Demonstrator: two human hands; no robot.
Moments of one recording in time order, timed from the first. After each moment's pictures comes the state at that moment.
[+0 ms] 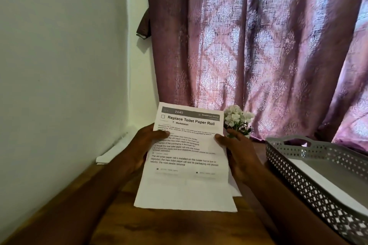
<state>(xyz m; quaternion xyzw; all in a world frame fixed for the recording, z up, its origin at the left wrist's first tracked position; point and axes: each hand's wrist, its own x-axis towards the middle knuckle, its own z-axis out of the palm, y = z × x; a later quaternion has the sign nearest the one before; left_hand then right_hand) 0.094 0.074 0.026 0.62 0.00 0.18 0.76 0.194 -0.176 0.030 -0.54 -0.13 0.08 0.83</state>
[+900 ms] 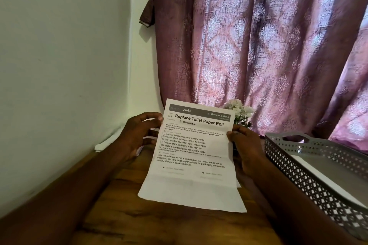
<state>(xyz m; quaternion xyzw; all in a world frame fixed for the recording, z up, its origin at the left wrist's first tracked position) 0.094 0.100 0.017 0.64 0.04 0.26 0.72 0.190 -0.184 0.031 -0.64 -0.12 0.00 0.76</state>
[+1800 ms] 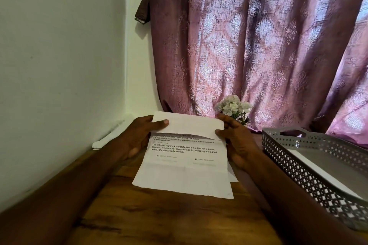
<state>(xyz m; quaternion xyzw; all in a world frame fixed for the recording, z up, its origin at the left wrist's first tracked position) 0.096 0.087 0.017 0.64 0.01 0.17 0.75 0.190 -0.177 0.031 -0.54 -0.19 0.09 0.81</state>
